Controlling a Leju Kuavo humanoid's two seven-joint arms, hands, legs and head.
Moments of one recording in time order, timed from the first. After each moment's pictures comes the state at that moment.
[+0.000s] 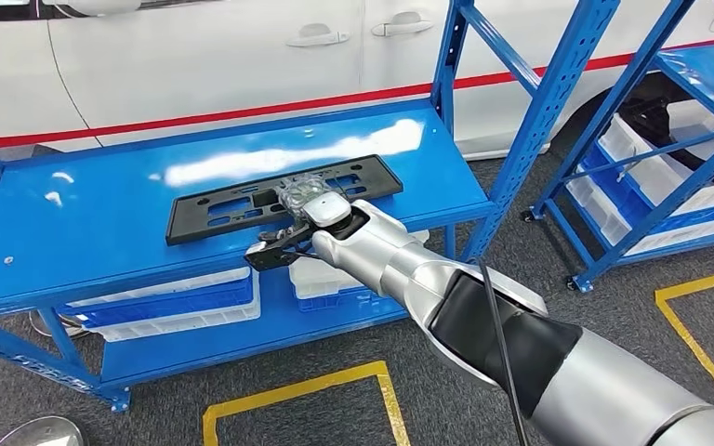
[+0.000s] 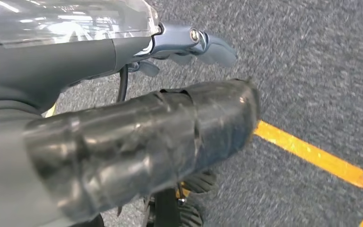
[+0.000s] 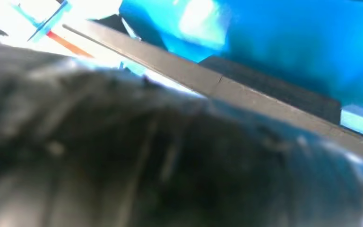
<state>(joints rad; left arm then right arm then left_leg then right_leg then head) -0.04 -0.08 0.34 -0.18 -0.22 0.13 -0.02 -1.01 -0.01 0.69 -0.43 1.04 0.23 -0.09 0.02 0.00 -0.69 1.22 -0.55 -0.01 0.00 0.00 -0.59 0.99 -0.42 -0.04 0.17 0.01</state>
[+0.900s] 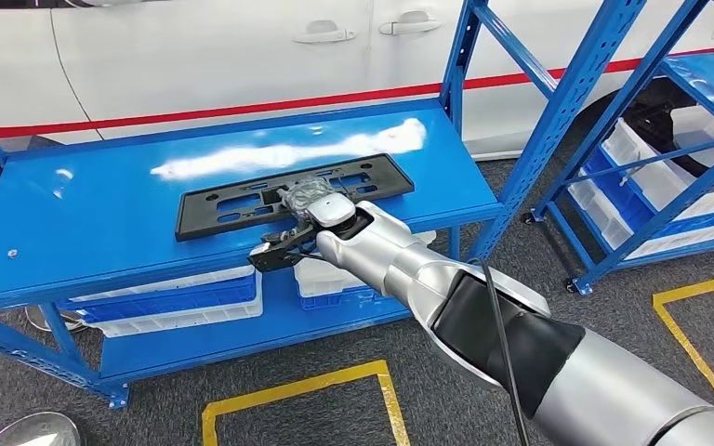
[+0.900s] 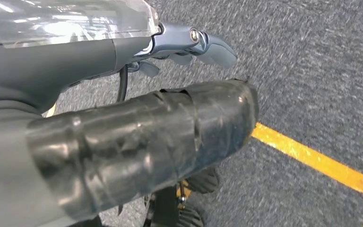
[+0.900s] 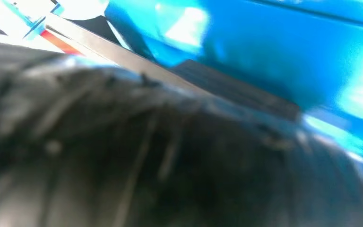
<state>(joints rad) -0.04 -0.09 0.35 -0.18 -0.23 0.12 -0.02 -1.01 -0.02 0.69 -0.43 1.04 0.23 -0.09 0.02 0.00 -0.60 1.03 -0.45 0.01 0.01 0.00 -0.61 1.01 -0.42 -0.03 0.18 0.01</state>
